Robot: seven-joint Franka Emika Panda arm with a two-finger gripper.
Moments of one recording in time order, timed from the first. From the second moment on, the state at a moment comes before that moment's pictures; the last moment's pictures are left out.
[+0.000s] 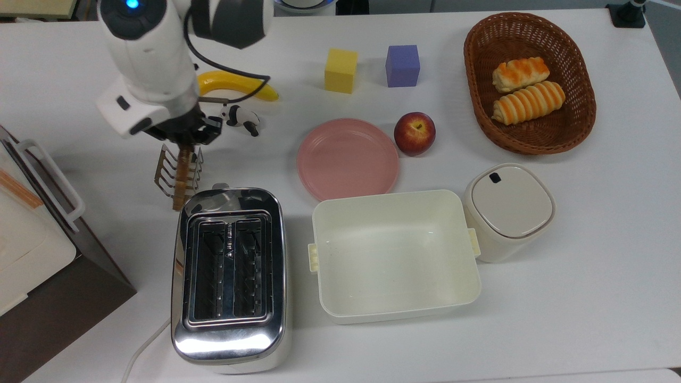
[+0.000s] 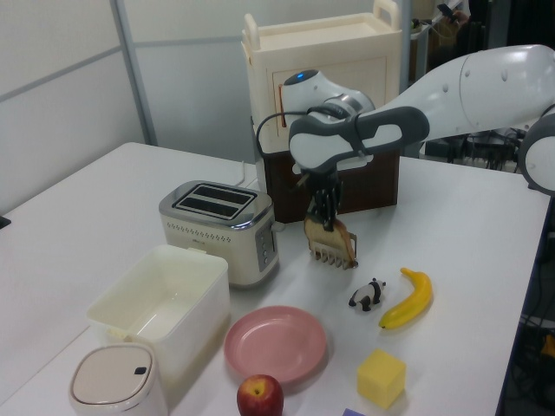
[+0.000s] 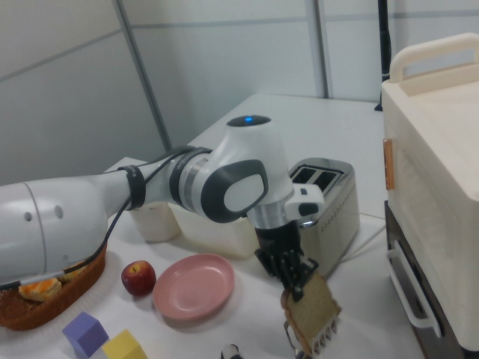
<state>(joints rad) -0.22 0.41 0.02 -1.52 -0.15 1.88 -0.11</state>
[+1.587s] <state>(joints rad) -0.20 0.29 0.21 -1.40 -0.15 2.26 -0.03</state>
